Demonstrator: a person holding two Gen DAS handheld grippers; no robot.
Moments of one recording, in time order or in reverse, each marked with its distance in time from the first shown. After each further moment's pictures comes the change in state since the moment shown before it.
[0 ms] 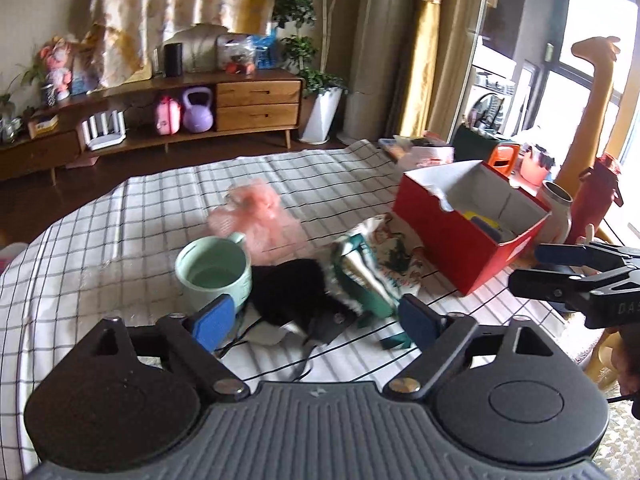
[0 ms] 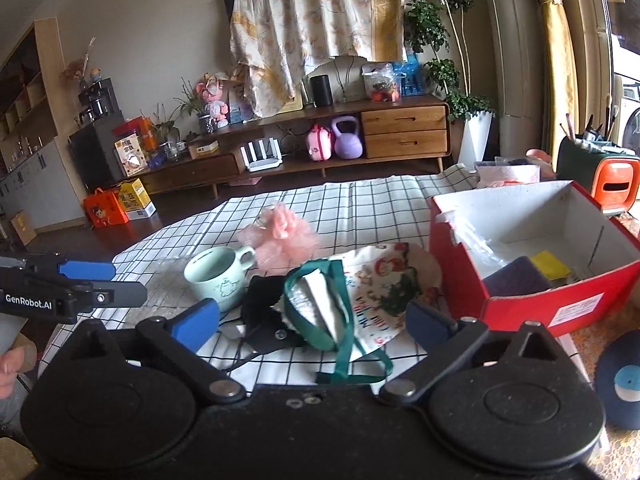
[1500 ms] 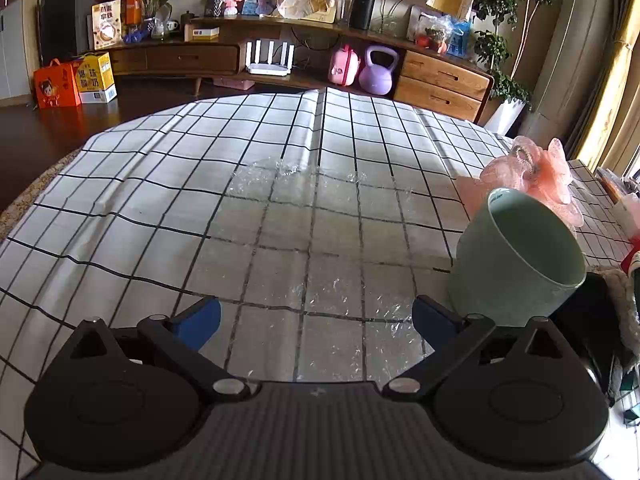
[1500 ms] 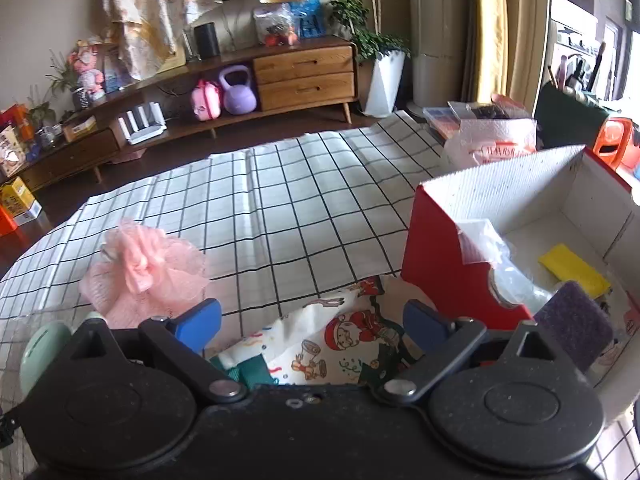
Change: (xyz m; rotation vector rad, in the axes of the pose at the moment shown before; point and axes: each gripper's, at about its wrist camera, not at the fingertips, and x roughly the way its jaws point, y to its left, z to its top) left arm 0.137 0.177 -0.060 -0.360 0.040 0.352; right arm 0.215 -0.036 0.057 0.157 0.155 -0.335
